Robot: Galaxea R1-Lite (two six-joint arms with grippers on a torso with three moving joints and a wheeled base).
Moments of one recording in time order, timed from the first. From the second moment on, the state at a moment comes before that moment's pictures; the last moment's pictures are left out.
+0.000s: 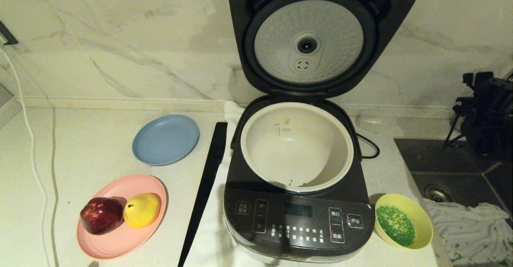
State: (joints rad) left arm 0.00 0.00 0.00 0.00 -0.02 0.09; right arm -0.27 2.23 -1.45 -0.97 -0.56 -0.37
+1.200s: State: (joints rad) left arm 0.00 0.00 0.00 0.00 -0.02 0.09; right arm -0.27 2.32 -1.94 -0.26 -0.47 -0.11
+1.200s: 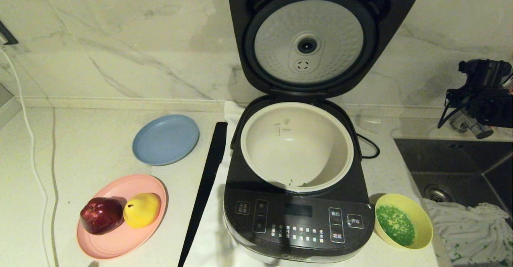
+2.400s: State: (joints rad) left arm 0.00 0.00 0.00 0.00 -0.02 0.09; right arm -0.31 2.34 -1.93 -0.28 -0.47 -0.10
